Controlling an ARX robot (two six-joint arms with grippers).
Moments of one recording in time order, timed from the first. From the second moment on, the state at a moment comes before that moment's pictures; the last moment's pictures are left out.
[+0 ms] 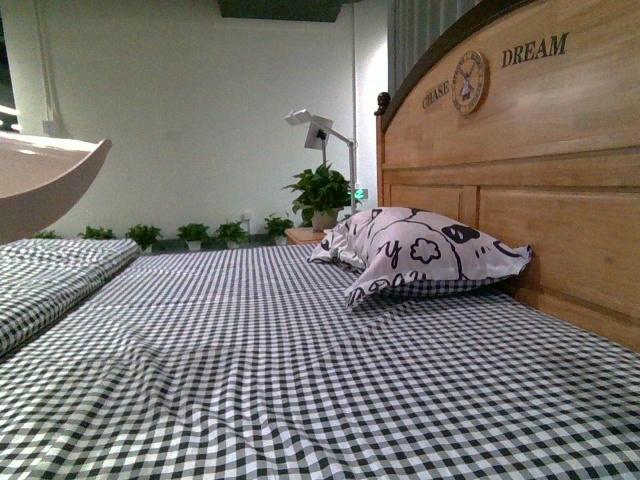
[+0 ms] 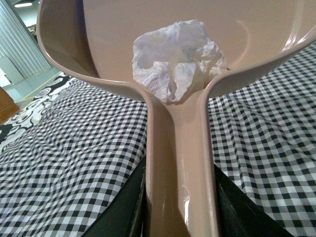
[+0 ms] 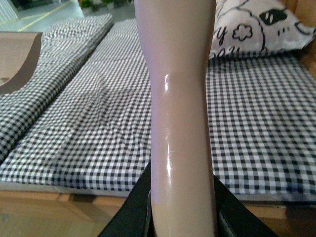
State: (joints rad) left arm 0.01 1.15 0.58 0.58 -0.28 0.33; right arm 0.24 0.73 0.98 -0.41 -0.22 0.13
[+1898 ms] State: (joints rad) left arm -0.51 0.63 0.32 0.51 -0.79 0.33; right arm 0.30 0.61 1.00 -0.40 0.15 0.20
